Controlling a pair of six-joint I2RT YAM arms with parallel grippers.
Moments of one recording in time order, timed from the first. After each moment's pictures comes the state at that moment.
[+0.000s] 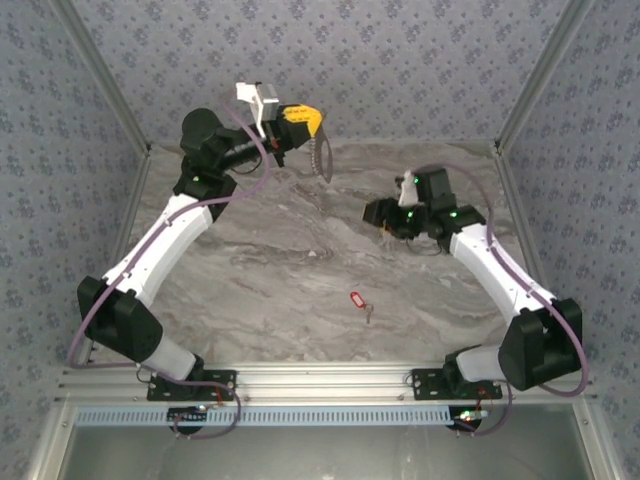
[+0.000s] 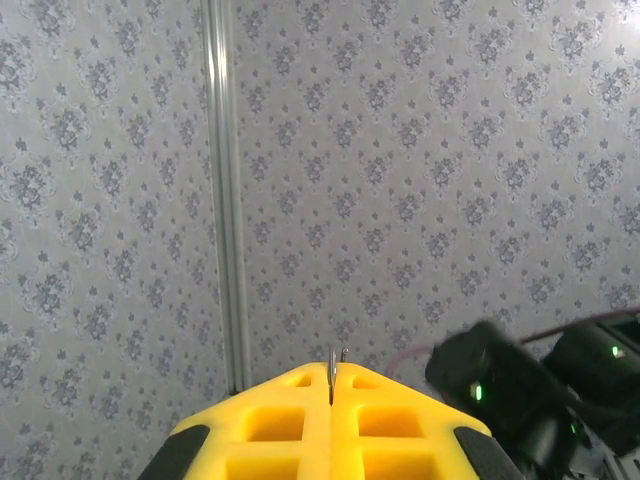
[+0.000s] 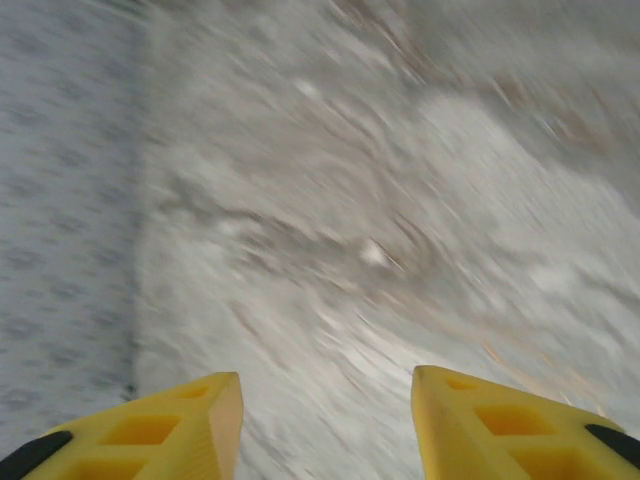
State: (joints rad) left arm -0.45 1.51 1.48 0.39 0.80 -0.25; right arm 0.33 1.35 1.07 -0.56 -0.49 0.63
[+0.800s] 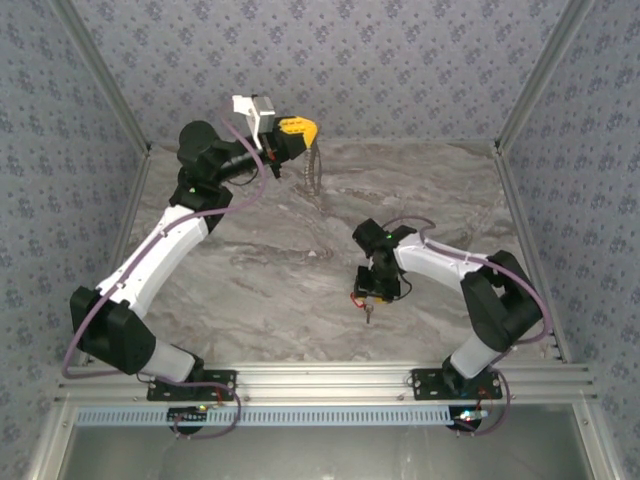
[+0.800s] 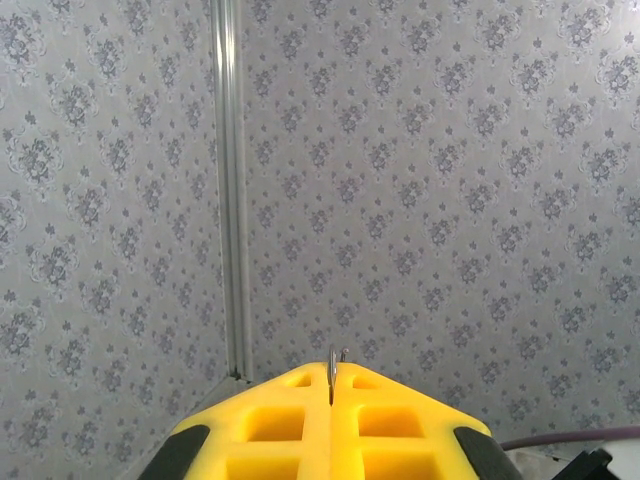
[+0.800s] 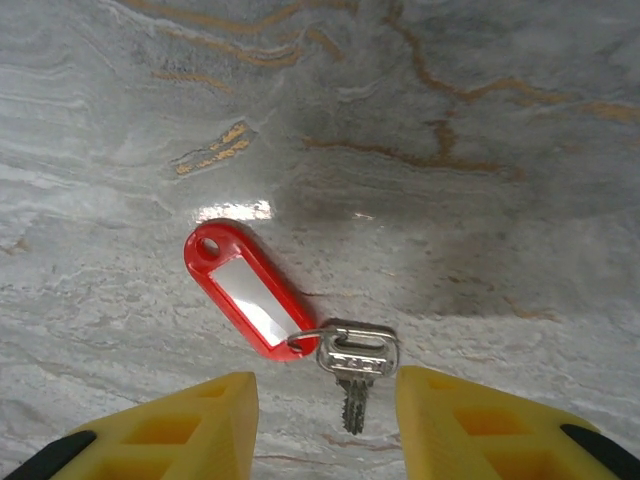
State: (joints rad) left arm -0.45 1.45 1.38 0.40 0.78 -0.25; right arm 0.64 1.63 0.99 -0.86 -0.20 0.72
